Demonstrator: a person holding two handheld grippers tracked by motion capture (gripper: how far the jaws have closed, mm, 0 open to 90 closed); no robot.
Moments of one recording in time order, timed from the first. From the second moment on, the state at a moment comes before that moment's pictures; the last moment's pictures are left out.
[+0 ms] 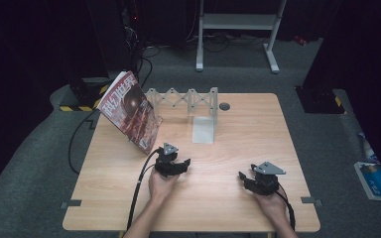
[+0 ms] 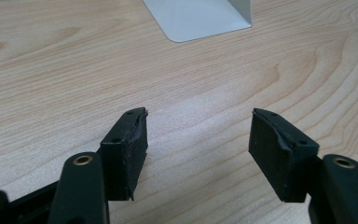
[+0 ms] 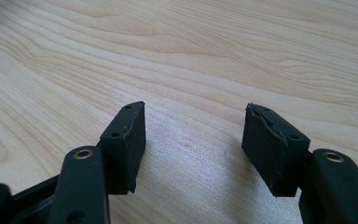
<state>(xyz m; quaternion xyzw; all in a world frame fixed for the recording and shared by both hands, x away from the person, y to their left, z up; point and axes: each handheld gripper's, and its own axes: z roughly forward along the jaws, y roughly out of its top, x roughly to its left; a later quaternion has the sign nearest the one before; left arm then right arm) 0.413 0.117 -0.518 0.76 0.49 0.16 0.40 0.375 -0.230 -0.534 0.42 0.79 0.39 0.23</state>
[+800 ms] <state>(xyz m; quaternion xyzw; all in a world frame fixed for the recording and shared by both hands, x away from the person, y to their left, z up) 0.413 0.111 -0.526 0.77 0.48 0.19 0.38 0.375 -0.230 -0.534 0.42 0.79 0.39 0.23</state>
